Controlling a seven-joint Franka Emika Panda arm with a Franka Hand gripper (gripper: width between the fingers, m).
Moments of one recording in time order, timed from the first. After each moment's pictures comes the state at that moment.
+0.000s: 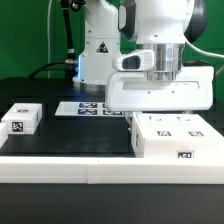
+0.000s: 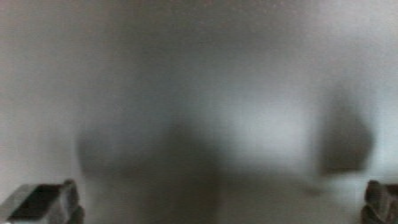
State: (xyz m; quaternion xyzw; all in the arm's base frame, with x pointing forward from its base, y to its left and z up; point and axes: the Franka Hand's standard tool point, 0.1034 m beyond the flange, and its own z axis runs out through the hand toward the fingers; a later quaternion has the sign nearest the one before) arm 0.487 0.082 0.007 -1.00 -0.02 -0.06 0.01
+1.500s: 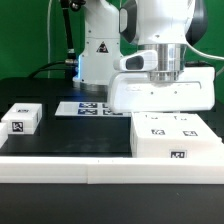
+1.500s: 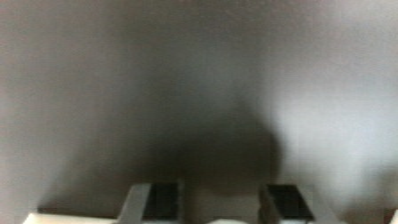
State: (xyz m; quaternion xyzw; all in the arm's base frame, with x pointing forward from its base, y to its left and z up) arm 0.491 0.087 0.006 -1.00 -0.05 -0.08 0.01
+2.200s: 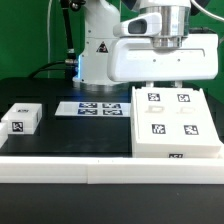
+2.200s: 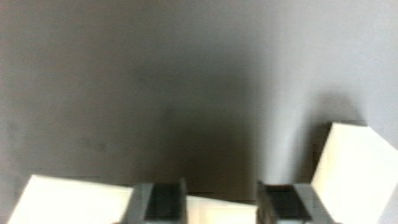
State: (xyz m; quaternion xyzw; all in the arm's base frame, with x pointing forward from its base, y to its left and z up) arm 0.497 0.084 0.064 -1.00 -0.08 -0.06 0.01
